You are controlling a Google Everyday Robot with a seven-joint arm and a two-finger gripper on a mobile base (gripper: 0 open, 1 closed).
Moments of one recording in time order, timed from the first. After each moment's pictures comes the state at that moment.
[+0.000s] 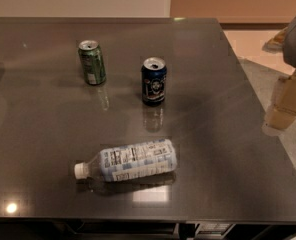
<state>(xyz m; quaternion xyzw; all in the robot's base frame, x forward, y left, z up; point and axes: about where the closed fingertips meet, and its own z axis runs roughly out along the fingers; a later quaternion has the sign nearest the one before) 0.438 -0.217 0.976 -0.60 0.78 -0.03 0.16</state>
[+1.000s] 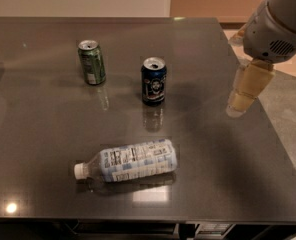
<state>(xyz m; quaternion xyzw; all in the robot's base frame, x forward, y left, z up) 0.494 -0.177 0.960 -0.63 0.76 -0.01 0.19</state>
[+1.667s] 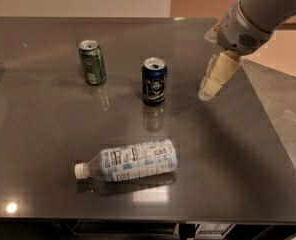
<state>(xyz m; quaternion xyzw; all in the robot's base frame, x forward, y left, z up) 0.555 -0.136 0.944 -0.62 0.74 0.06 0.24</state>
